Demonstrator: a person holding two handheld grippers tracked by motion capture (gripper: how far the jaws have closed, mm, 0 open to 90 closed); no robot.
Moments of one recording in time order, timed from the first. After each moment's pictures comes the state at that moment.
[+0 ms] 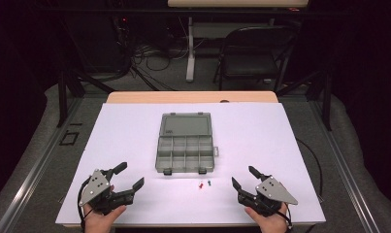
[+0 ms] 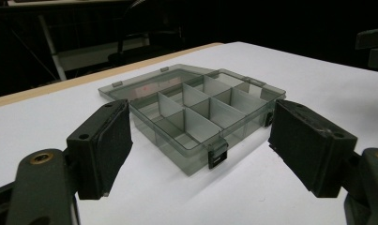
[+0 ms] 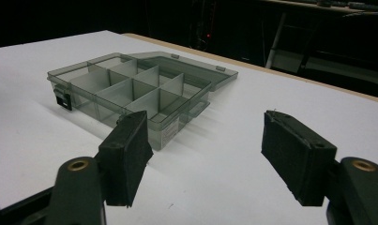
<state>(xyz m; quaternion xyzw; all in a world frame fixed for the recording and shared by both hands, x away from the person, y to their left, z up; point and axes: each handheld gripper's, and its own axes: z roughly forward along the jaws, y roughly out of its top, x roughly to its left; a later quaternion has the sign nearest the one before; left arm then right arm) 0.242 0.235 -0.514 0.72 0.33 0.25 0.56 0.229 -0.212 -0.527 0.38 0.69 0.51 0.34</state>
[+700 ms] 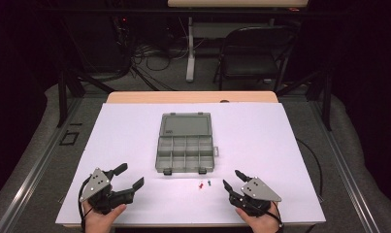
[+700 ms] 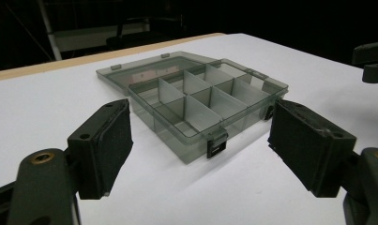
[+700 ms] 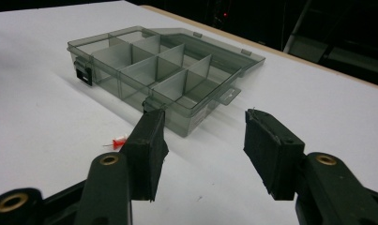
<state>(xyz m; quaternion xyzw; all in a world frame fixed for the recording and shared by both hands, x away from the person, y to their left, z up) 0.247 0.237 -0.518 0.72 0.36 0.23 0.55 0.232 -0.184 -0.529 0.36 0.74 0.47 0.32</state>
